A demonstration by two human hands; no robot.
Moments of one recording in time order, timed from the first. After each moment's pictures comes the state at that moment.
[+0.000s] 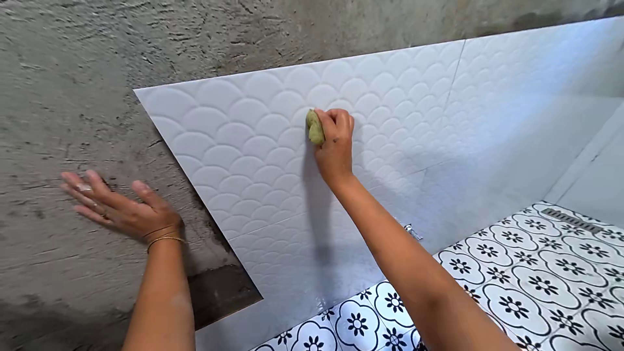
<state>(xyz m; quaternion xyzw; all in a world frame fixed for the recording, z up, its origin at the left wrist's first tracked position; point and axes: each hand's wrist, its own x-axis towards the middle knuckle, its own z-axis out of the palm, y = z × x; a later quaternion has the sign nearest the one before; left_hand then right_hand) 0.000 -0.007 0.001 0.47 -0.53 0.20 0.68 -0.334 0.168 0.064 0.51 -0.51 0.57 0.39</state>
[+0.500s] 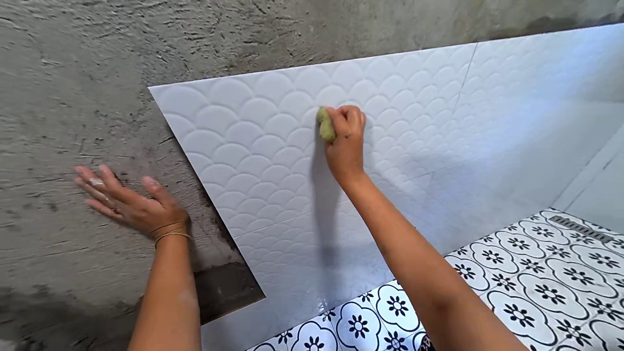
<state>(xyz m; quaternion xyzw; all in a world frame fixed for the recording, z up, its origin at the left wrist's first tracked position) 0.003 -0.010 0.000 0.45 -0.54 0.21 0.68 -0.340 0.173 0.073 0.52 -0.51 0.56 0.39</state>
